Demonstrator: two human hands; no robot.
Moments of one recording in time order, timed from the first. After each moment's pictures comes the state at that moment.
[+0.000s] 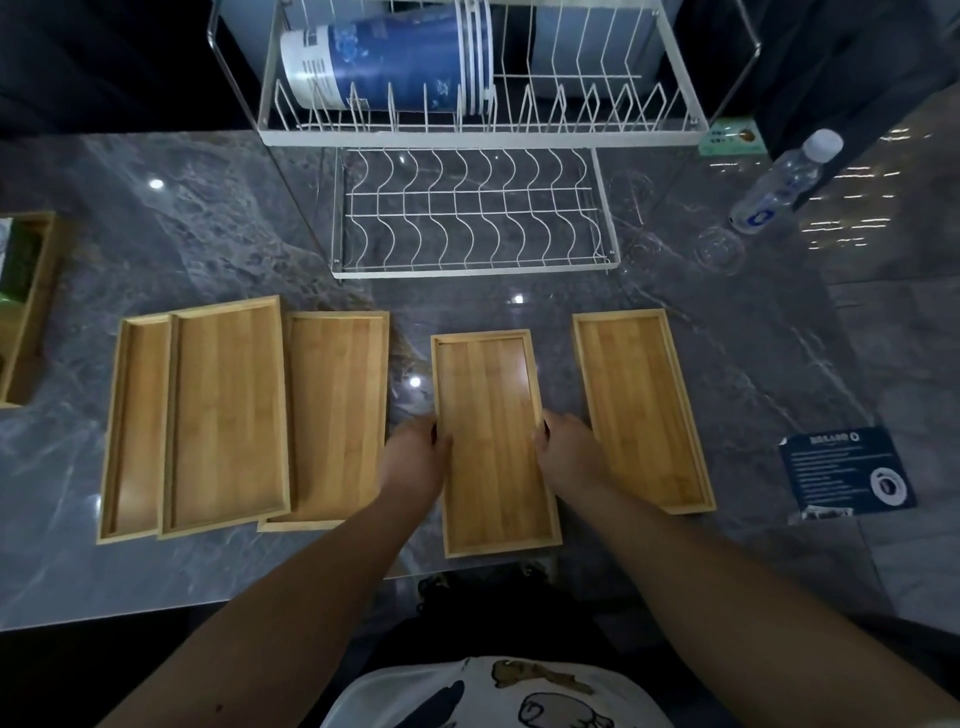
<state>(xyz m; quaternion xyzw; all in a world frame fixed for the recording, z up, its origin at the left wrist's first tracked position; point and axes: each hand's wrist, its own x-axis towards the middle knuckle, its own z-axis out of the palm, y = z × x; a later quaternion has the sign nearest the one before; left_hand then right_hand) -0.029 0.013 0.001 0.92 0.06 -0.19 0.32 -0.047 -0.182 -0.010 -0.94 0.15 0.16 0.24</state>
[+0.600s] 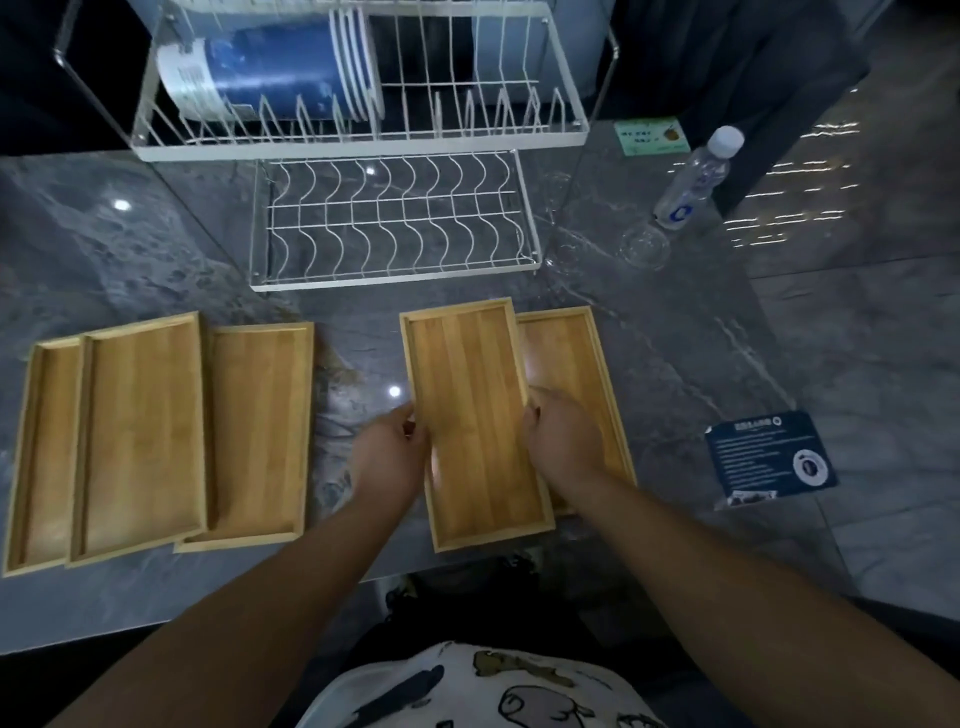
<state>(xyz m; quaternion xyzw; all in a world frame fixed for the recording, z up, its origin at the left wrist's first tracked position) -0.036 -0.056 0.023 0.92 0.07 -0.10 0.38 -0.051 -0.255 0.033 -0.95 0.15 0.06 0.25</state>
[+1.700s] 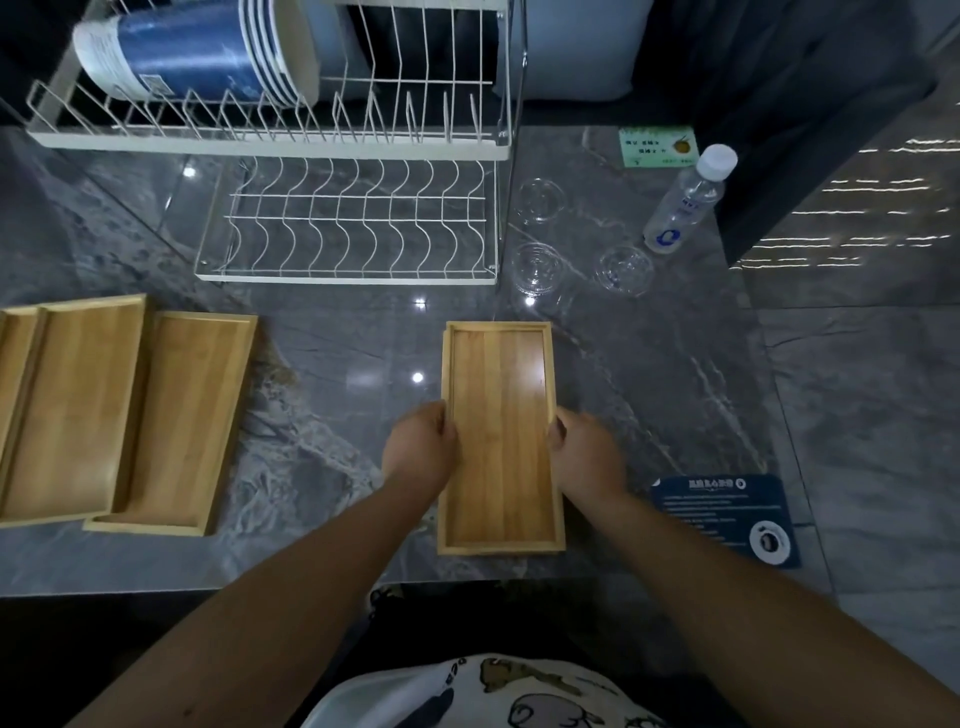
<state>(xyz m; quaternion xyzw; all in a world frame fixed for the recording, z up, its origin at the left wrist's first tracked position) -0.016 -0.198 0.013 0.92 0.12 -0.16 0.33 -0.035 -0.392 0.006 -0.95 0.13 0.13 0.26</state>
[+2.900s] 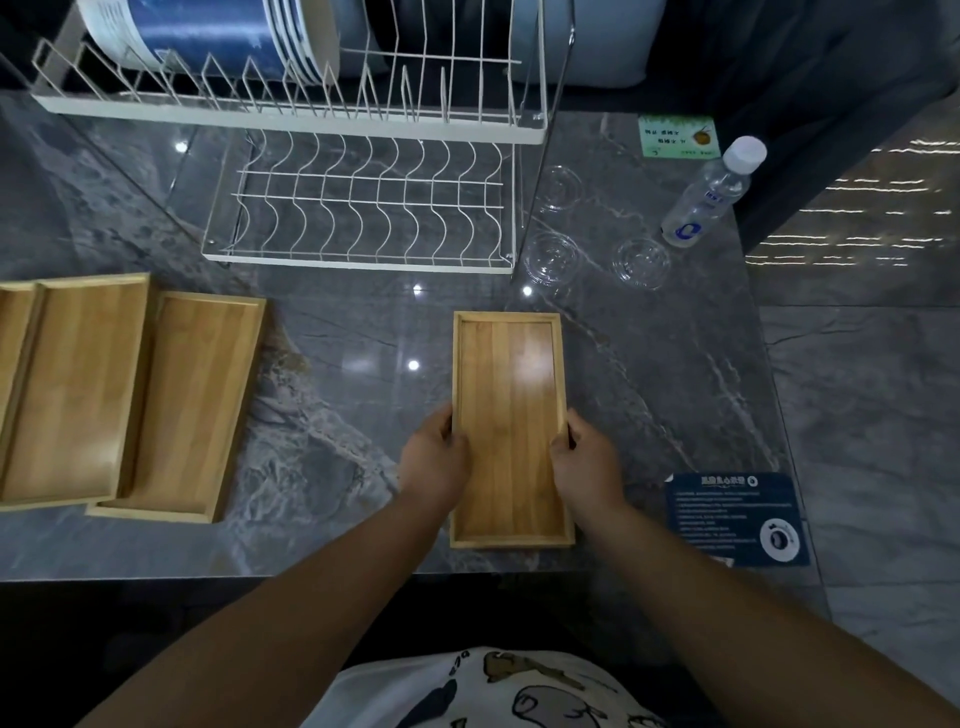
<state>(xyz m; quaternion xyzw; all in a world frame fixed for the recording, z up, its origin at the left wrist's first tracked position) -0.041 -0.194 0.013 0.82 0.20 -0.19 0.50 -0.053 -0.367 0.008 -0.84 0.26 0.14 0.46</state>
